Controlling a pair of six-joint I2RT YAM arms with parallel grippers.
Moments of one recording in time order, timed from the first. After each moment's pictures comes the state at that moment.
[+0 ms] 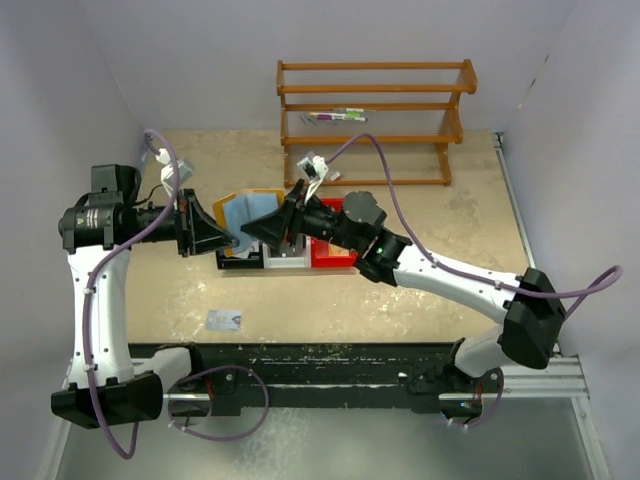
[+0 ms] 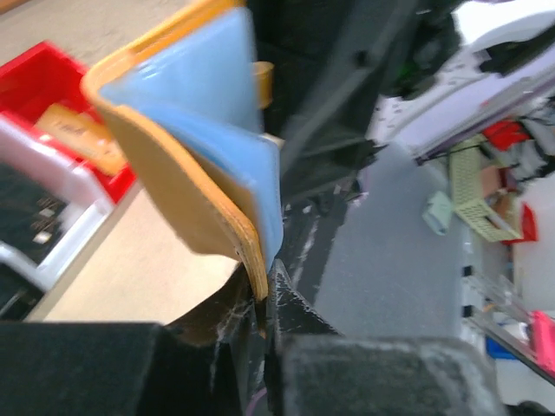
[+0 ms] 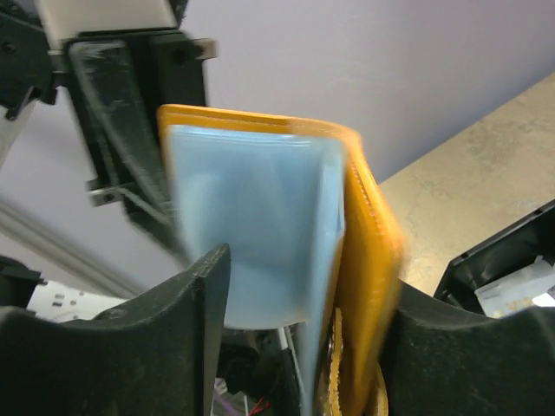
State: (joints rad) left arm 0.14 1.13 1.46 -1.39 1.38 0.48; right arm 0.98 1.48 1.15 0.50 -0.27 0.60
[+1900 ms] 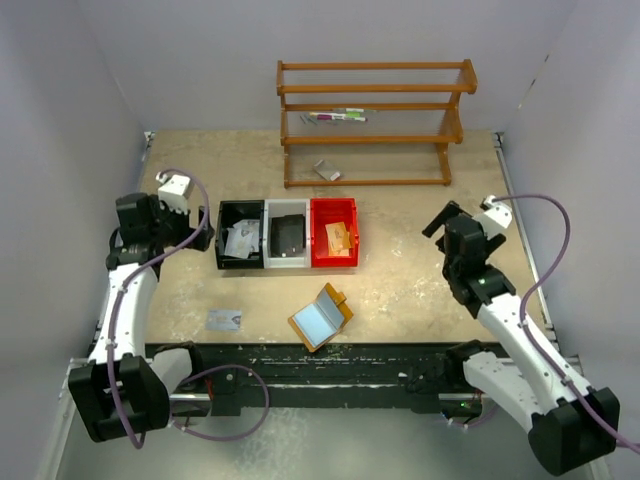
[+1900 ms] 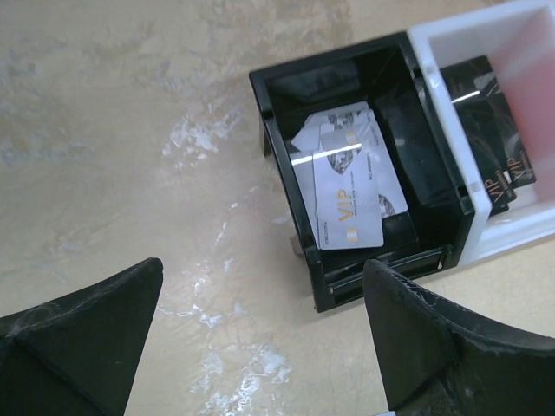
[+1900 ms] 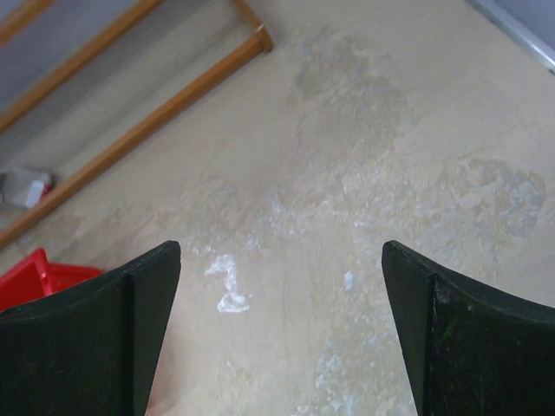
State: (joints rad) left arm 0.21 1.05 0.83 -0.40 0.42 0.26; right arm 0.32 0.88 0.66 -0.31 0.64 0.64
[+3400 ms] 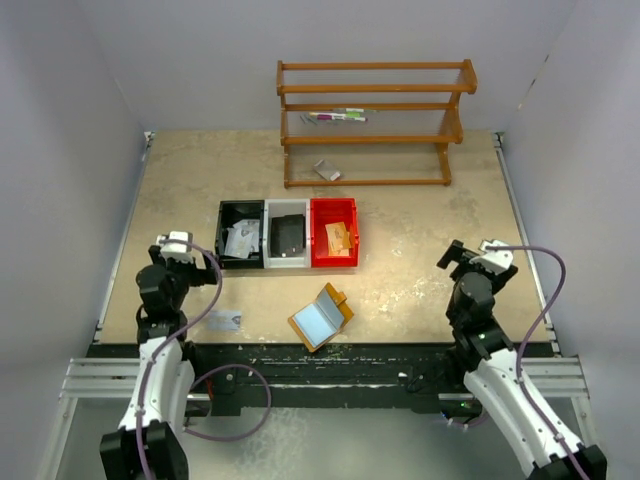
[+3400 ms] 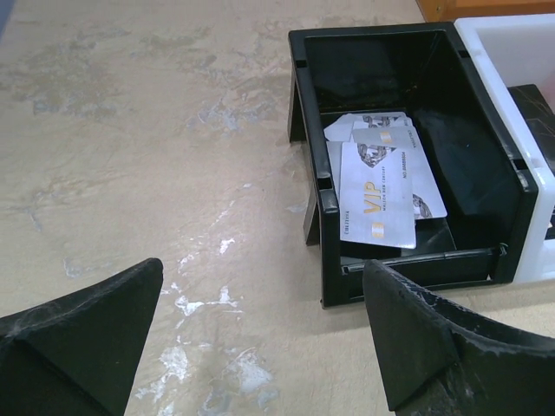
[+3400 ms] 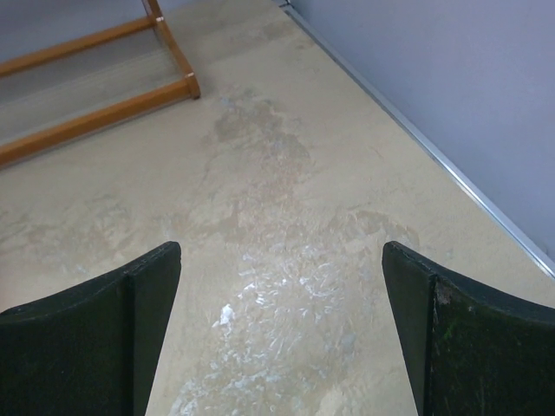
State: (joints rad) left arm 0.21 0.63 0.14 0.21 0.30 0.06; right arm 0.32 0.38 0.17 0.10 0.79 0.16
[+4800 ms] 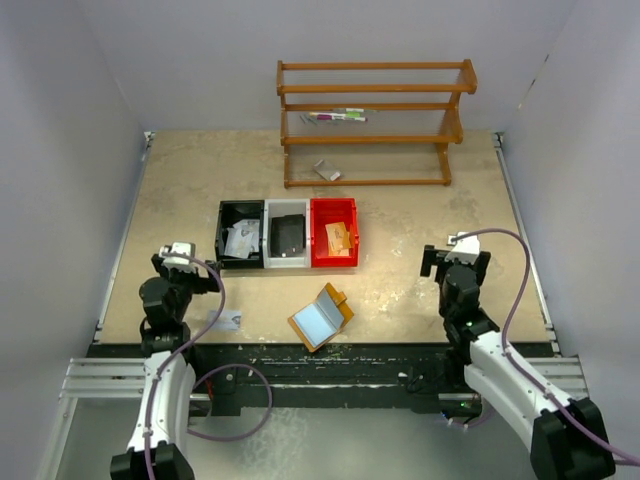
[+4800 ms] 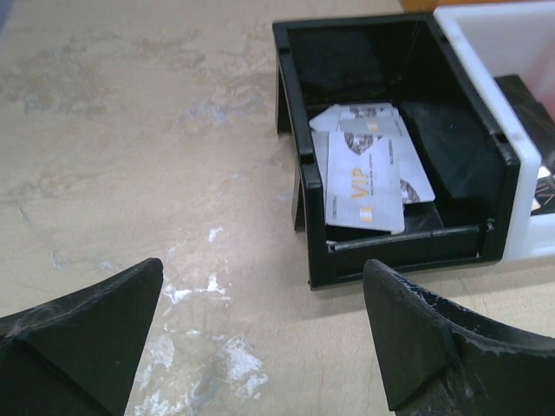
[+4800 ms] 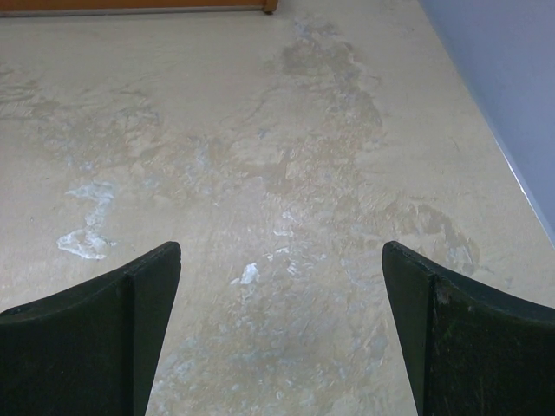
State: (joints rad) left arm 0.21 0.44 0.04 0.18 0.30 0.06; right arm 0.33 0.67 0.10 0.31 0.57 0.01
